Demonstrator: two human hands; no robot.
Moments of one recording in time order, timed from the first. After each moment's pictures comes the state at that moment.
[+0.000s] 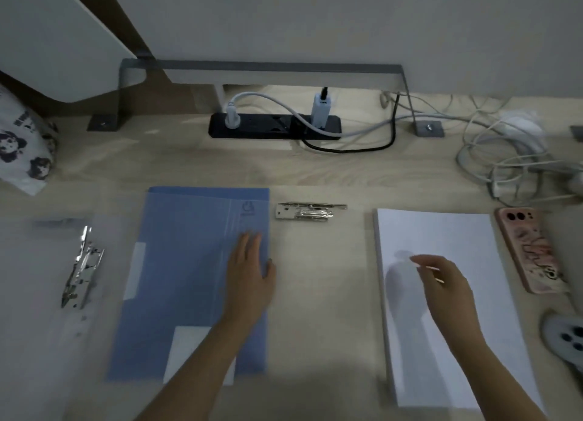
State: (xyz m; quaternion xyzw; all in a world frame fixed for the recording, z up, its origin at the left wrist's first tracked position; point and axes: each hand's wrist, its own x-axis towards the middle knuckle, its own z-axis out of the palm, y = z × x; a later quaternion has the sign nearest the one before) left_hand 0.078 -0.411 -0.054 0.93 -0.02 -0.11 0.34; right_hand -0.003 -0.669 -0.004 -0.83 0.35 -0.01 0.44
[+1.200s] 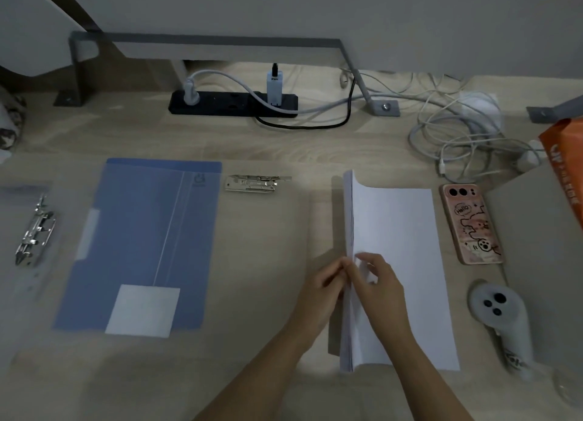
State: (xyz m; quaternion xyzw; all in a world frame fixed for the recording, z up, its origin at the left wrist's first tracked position) left_hand -0.029 -0.585 -0.006 0.67 0.07 -0.38 0.64; right_hand -0.055 -0.692 -0.017 -0.83 0.30 0.06 0.47
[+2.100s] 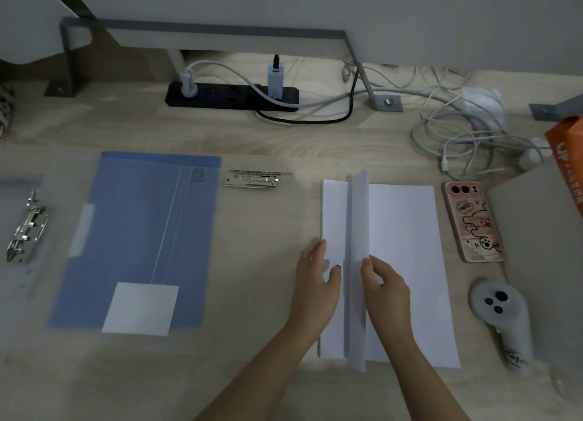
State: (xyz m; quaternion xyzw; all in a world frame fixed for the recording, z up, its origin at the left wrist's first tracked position) left_hand -0.024 -0.582 -0.018 0.78 0.04 -0.29 0.55; right_hand -0.056 -0.685 -0.015 -0.83 0.33 -0.01 0.45
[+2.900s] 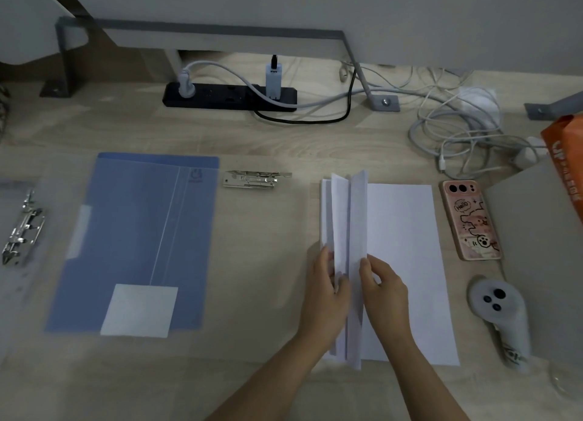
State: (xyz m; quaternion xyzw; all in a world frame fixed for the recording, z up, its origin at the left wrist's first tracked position) left_hand -0.040 -0.593 -0.026 0.76 0.05 -0.27 0.59; right_hand -0.057 -0.686 -0.023 -0.85 0.31 -0.01 0.44
